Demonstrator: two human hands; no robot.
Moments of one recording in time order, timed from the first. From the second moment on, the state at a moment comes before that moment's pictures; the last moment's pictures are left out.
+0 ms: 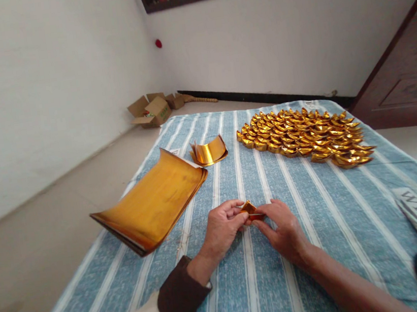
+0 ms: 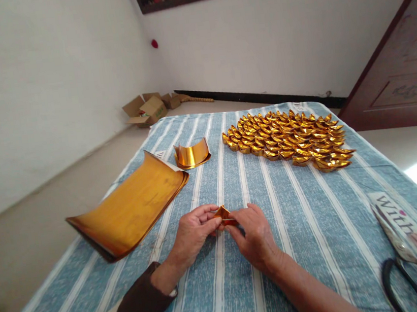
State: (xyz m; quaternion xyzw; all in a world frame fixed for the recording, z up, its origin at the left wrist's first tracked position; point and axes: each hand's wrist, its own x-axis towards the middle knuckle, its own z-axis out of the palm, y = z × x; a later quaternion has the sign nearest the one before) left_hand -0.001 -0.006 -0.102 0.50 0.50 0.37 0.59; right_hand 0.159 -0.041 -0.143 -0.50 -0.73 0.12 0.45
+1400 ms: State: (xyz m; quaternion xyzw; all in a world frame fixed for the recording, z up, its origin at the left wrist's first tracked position) left_hand 0.001 -0.009 -0.101 0.48 0.48 0.38 0.63; right_hand 0.164 -0.038 -0.130 -0.55 -0.61 0.31 0.48
